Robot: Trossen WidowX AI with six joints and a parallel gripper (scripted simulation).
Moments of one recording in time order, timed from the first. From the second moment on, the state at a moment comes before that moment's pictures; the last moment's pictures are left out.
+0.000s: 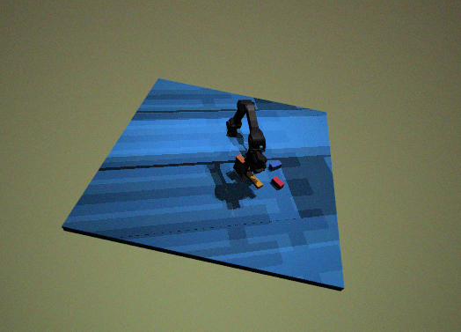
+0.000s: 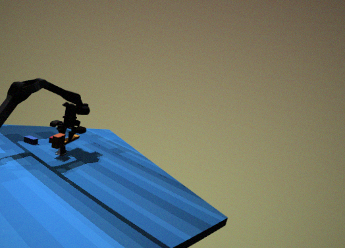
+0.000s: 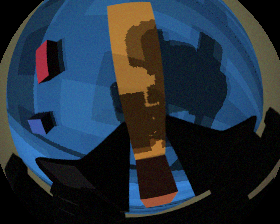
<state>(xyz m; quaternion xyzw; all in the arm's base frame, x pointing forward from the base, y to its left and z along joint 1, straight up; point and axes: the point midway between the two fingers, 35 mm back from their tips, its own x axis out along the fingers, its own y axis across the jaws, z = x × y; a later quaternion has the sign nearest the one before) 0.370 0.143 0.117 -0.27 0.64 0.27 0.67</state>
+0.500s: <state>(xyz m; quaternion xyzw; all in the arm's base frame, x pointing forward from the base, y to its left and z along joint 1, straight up) 0.370 0.142 0.116 -0.27 0.64 0.27 0.67</state>
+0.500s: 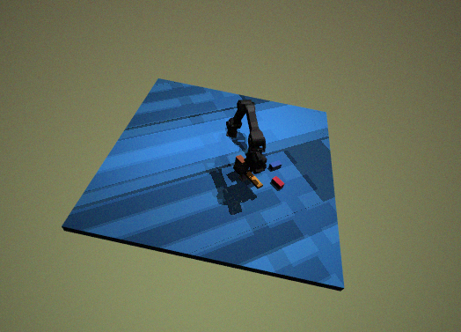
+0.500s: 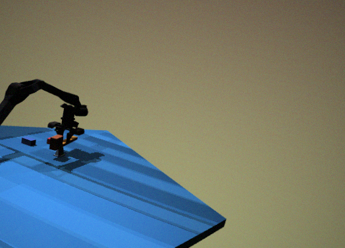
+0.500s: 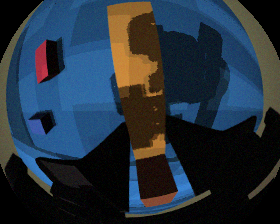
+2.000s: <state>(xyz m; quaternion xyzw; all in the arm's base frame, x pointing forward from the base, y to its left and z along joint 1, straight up) 0.370 0.142 0.112 -0.27 0.64 0.27 0.67</state>
